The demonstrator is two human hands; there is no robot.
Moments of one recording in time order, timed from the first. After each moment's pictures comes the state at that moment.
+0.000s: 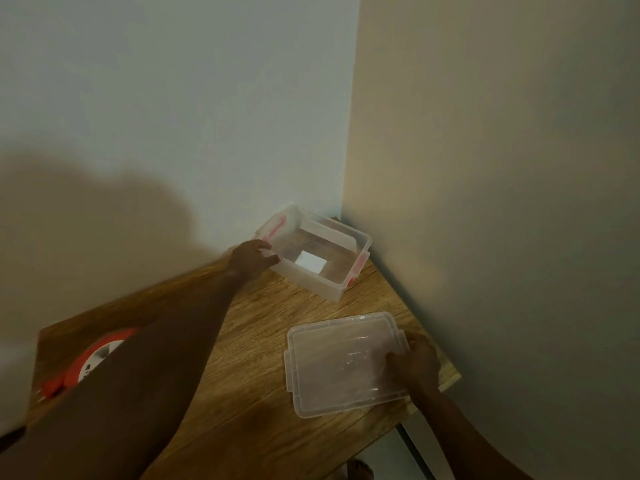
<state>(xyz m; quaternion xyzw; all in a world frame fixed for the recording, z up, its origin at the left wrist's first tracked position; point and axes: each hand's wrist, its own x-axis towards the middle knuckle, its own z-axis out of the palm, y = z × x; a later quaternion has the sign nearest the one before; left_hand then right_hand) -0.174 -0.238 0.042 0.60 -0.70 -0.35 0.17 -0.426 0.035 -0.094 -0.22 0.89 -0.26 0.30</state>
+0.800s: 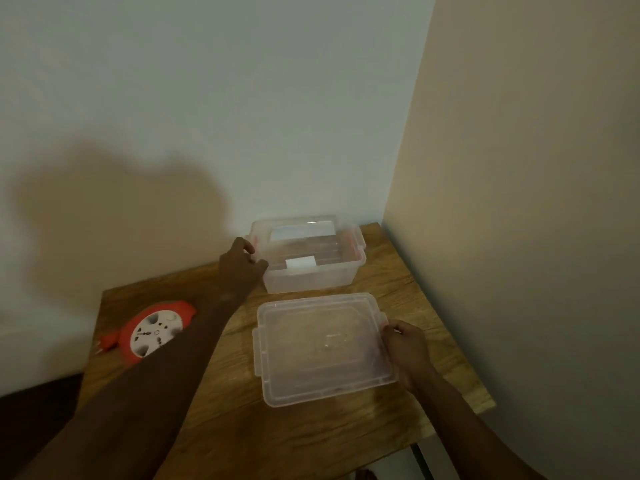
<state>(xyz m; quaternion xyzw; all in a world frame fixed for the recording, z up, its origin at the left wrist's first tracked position) -0.088 -0.199 0.048 0.67 -0.62 -0.24 0.31 -0.356 -0.015 0.006 -0.27 0.75 -0.42 0.44</state>
